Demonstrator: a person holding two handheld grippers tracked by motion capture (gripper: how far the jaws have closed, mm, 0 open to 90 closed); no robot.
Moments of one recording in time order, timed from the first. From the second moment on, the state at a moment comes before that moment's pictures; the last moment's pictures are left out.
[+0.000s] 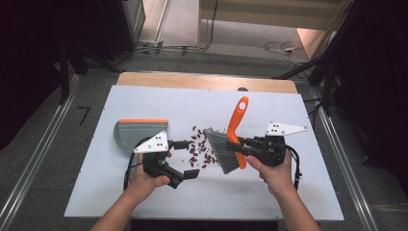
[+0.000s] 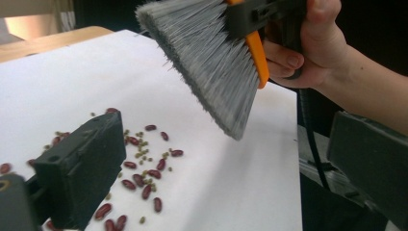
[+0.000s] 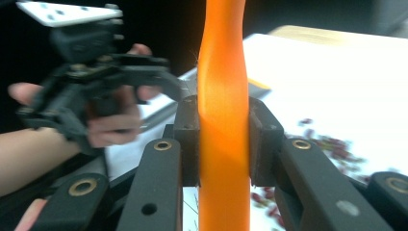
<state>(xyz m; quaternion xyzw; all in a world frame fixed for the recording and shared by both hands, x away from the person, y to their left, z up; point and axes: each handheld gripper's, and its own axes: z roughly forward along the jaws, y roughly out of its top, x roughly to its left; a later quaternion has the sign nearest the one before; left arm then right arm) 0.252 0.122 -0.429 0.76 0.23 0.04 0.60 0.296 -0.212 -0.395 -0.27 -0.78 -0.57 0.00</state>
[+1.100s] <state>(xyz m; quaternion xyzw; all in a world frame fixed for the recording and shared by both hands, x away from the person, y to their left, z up) 0.233 0.187 -0.449 0.74 0.29 0.11 0.59 0.367 -0.221 -0.399 -0.38 -0.83 -0.36 -0.20</state>
